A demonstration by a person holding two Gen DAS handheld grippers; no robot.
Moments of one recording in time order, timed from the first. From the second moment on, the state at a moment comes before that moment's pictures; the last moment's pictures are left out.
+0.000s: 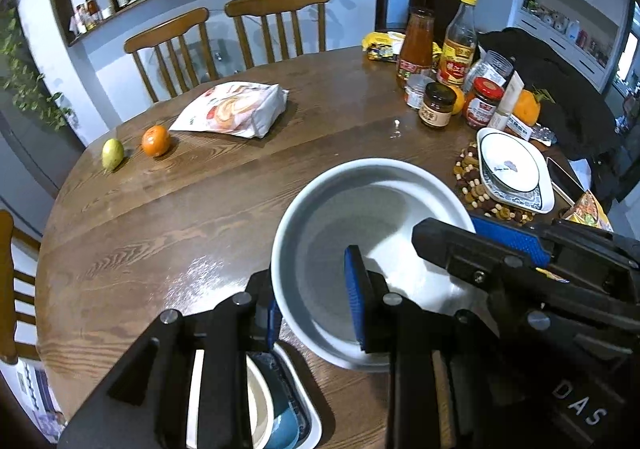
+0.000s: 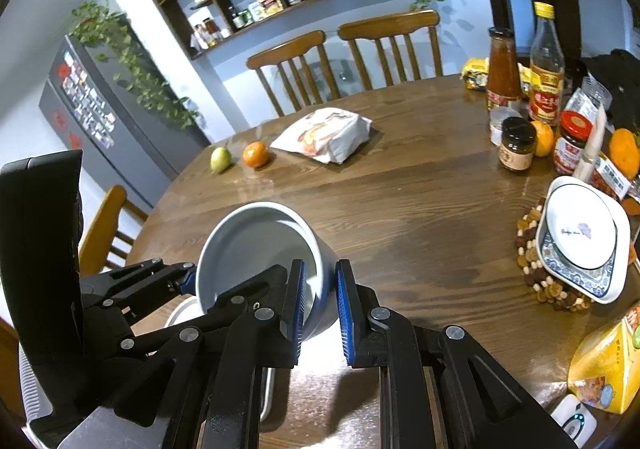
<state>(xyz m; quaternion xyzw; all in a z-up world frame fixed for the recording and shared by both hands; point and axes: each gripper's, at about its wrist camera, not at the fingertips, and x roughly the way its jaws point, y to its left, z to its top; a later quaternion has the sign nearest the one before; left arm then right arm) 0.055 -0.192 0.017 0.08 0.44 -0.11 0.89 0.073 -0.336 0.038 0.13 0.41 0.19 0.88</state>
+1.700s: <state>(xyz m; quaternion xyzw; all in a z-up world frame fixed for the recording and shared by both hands) -0.007 -0.048 -0.013 -0.01 0.50 0.02 0.87 0.042 -0.180 0.012 0.05 0.47 0.32 0.82</state>
